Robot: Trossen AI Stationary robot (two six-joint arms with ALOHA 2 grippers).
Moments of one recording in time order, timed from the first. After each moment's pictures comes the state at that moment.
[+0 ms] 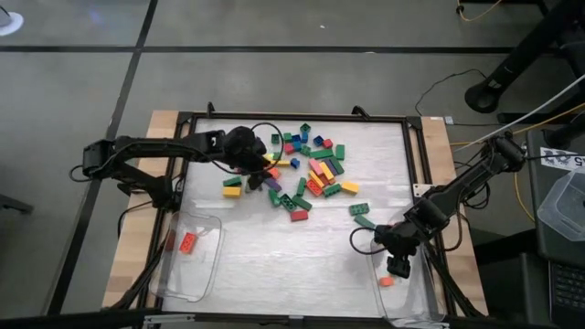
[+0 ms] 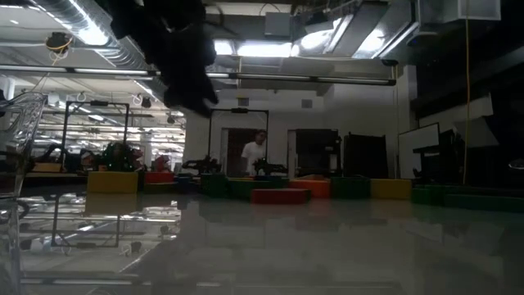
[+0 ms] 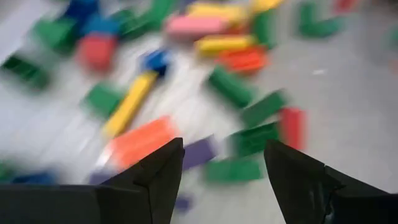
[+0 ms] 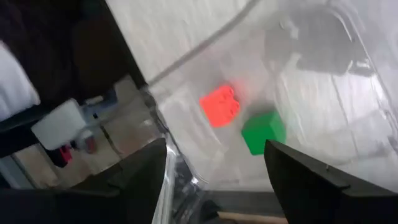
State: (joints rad) left arm 0.30 1.31 0.90 -0.43 0.09 -0.27; right arm 0.67 1.19 0.87 -0.79 -0.37 1.17
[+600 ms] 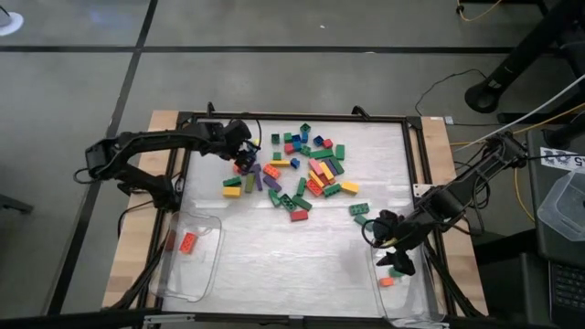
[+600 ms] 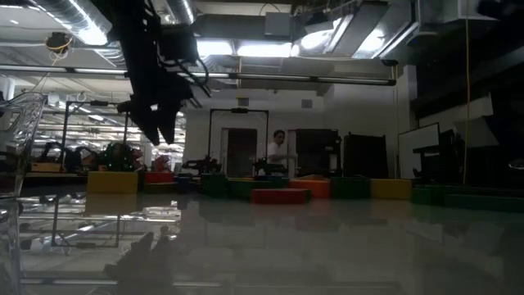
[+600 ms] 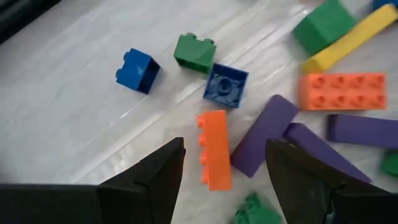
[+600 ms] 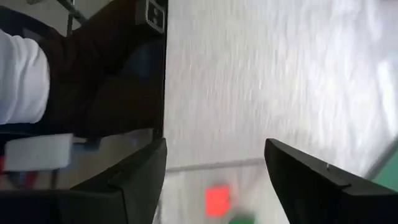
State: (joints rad) left arm 0.47 1.37 0.91 -0.75 -0.22 -0.44; right arm 0.67 1.14 1.02 -0.75 -0.03 0.74
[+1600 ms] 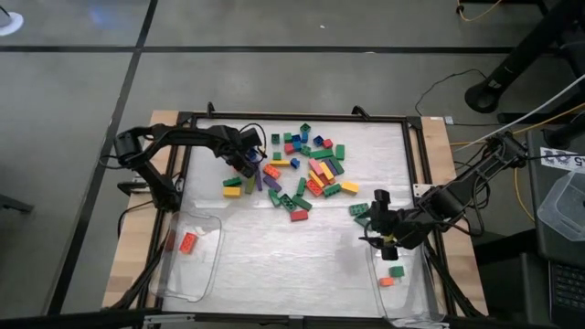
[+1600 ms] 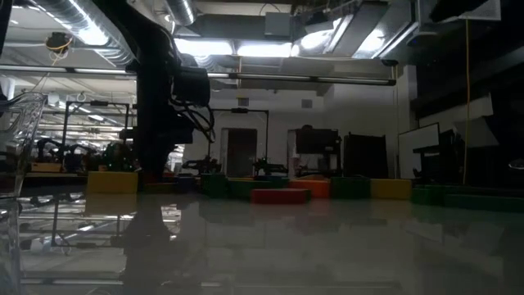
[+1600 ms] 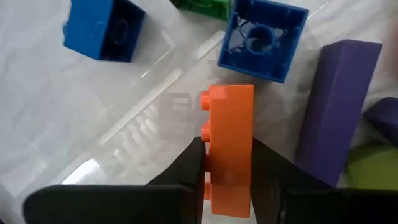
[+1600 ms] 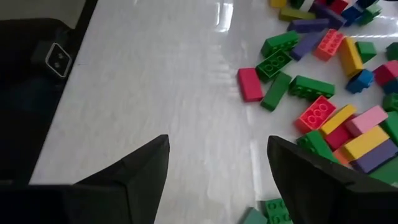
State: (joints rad) left arm 0.49 1.62 0.91 -0.73 -0.21 -0.39; right arm 0.67 1.14 1.03 -0.75 0.43 0.43
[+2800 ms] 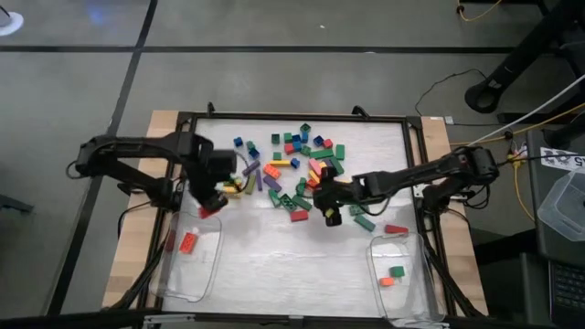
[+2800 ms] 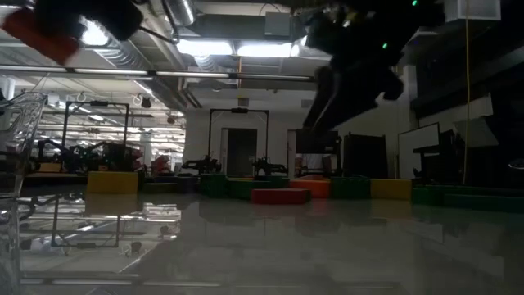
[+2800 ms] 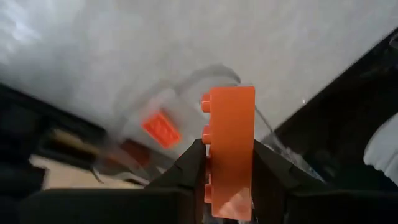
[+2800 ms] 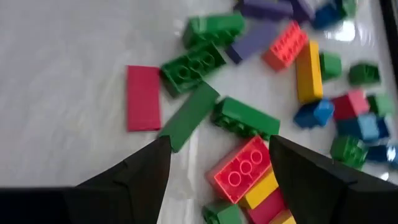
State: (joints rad) left arm 0.02 1.25 1.19 -1.48 0.42 -0.76; right arm 0.12 1.58 1.00 -0.31 0.26 -0.15
